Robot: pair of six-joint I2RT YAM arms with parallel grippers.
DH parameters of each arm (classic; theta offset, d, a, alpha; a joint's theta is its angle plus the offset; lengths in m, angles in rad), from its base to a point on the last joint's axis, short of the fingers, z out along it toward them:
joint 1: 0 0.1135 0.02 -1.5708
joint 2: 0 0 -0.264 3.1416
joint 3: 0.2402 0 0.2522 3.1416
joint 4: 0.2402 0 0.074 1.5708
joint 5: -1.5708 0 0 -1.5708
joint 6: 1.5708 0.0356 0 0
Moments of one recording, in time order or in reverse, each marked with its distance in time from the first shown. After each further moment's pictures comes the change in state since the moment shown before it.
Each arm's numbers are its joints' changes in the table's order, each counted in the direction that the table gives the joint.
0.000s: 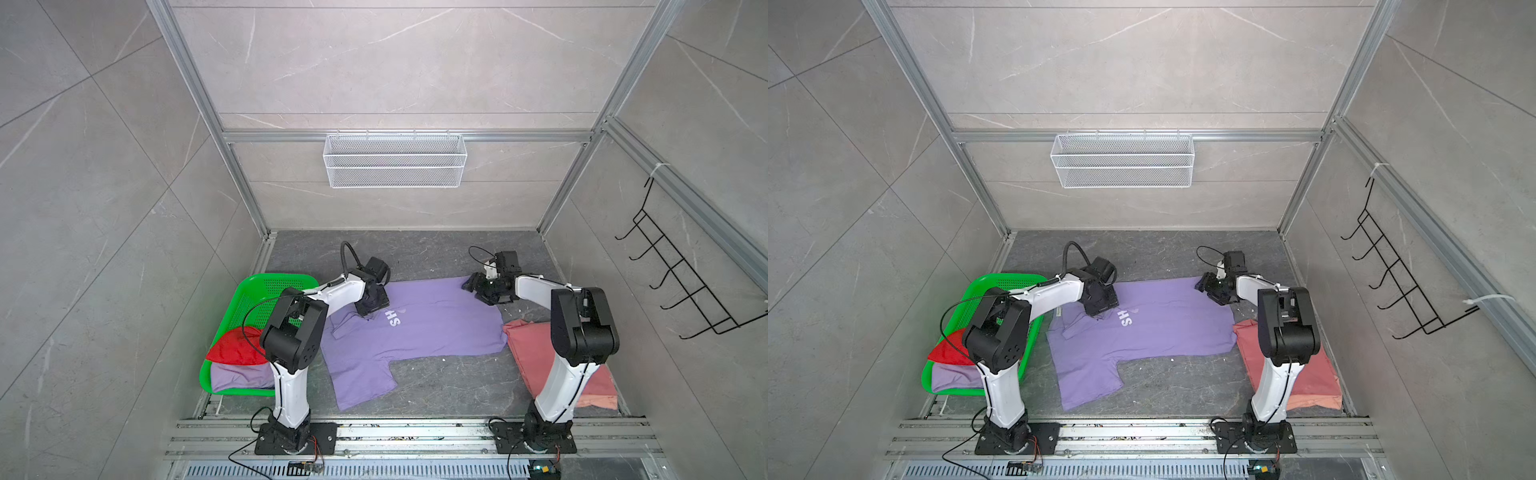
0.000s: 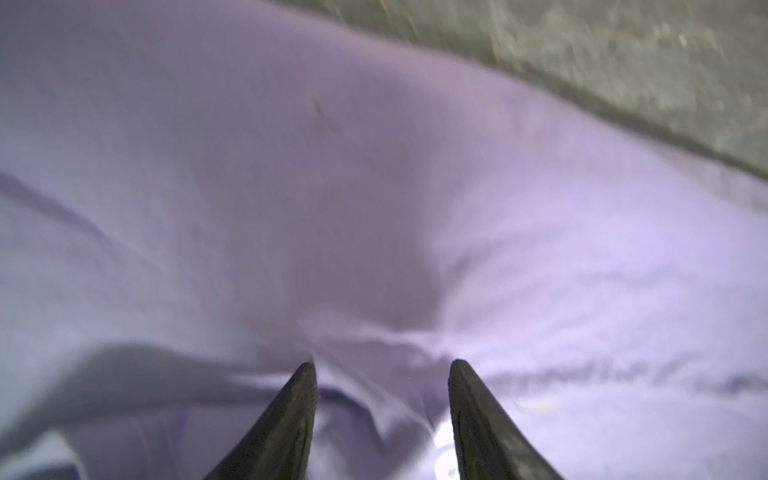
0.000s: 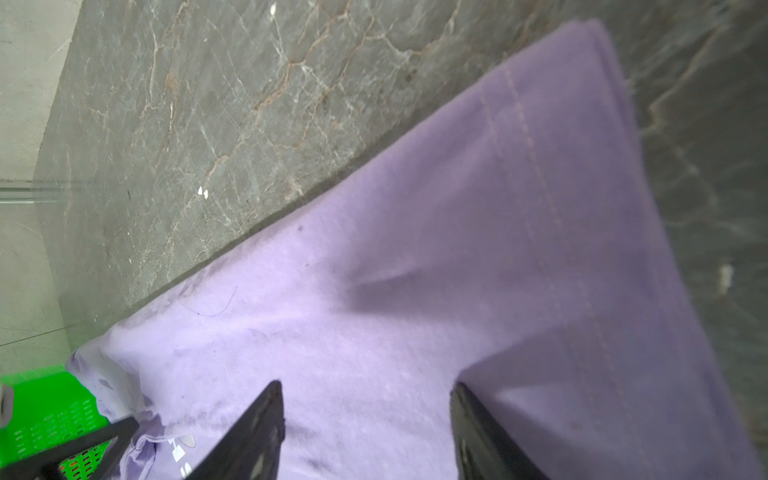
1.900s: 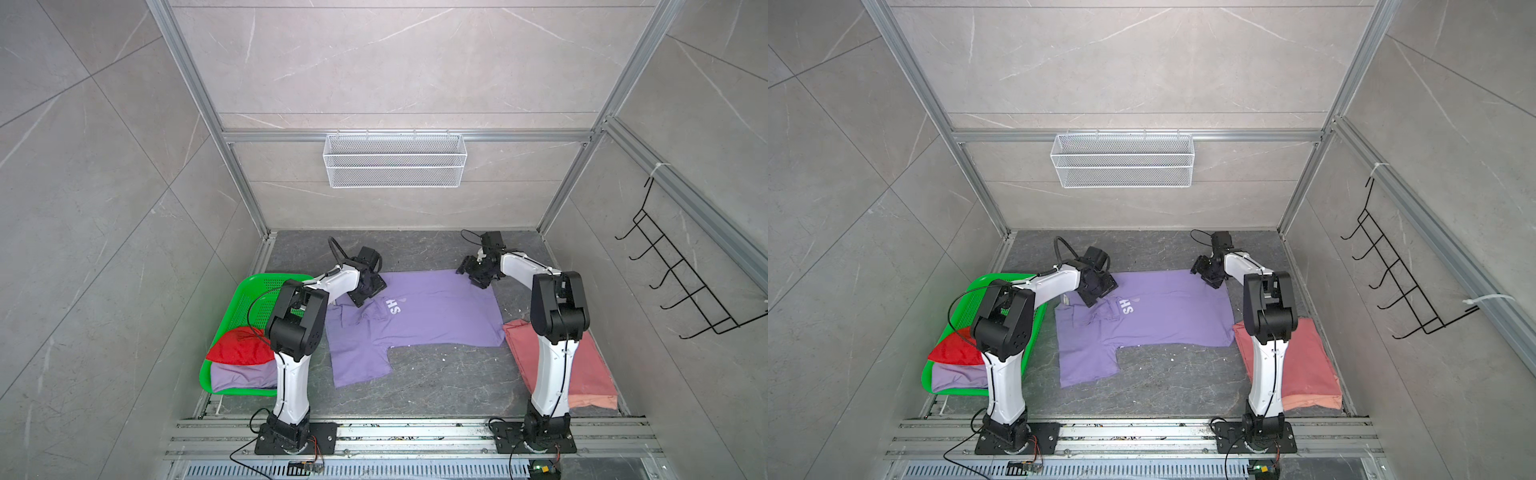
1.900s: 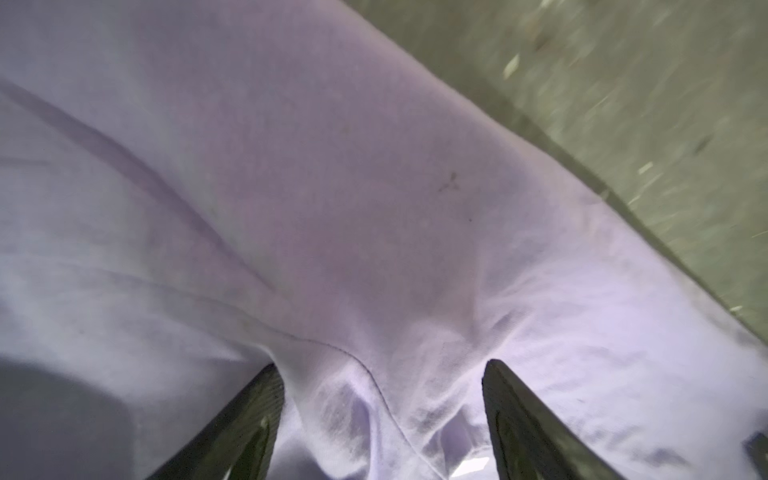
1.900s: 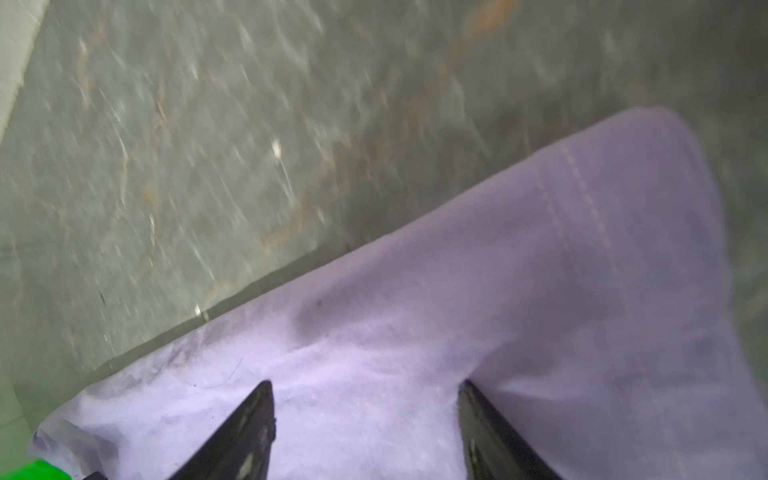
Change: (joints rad) left arm 0.131 0.170 0.186 -0.071 -0.037 -0.139; right arm 0.040 0.302 0.509 0.277 -0.143 0.073
